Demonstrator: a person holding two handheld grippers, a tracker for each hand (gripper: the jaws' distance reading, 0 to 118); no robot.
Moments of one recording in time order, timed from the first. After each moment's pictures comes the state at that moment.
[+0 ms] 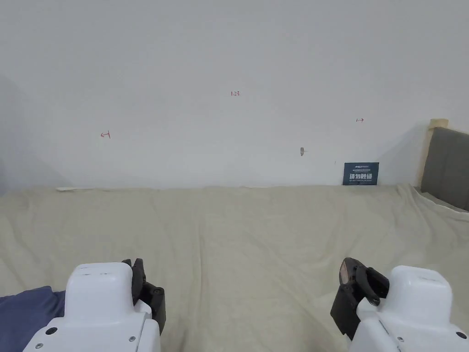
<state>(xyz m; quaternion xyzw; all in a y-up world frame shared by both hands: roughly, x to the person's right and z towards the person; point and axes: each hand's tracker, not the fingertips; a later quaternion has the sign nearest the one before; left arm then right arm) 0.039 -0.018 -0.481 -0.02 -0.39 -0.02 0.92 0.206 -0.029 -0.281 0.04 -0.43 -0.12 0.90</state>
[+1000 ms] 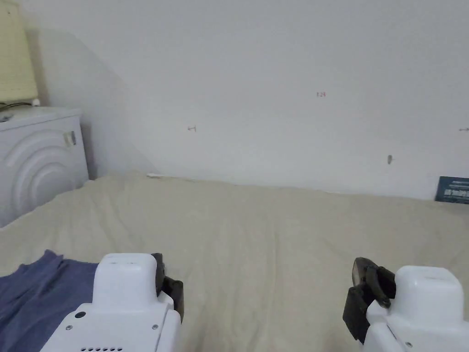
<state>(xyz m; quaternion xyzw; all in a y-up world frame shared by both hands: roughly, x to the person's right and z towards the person) -0.031 -0.015 -0.507 -0.04 -0.30 -0.01 0.95 0.166 -0.020 -0.349 0.00 -0.31 -0.04 0.95</state>
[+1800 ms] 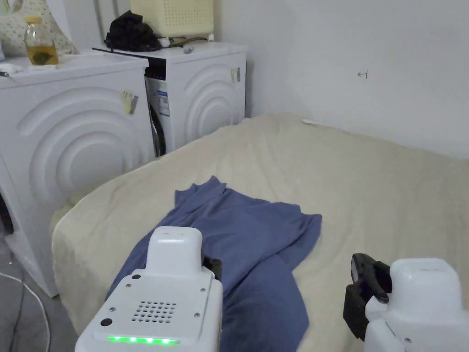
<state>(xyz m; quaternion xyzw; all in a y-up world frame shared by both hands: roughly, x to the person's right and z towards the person) -0.139 -0.077 -0.595 -0.14 -0.13 -0.02 0.98 0.062 -0.073 -0.501 -0.11 -0.10 -0.02 0.99</state>
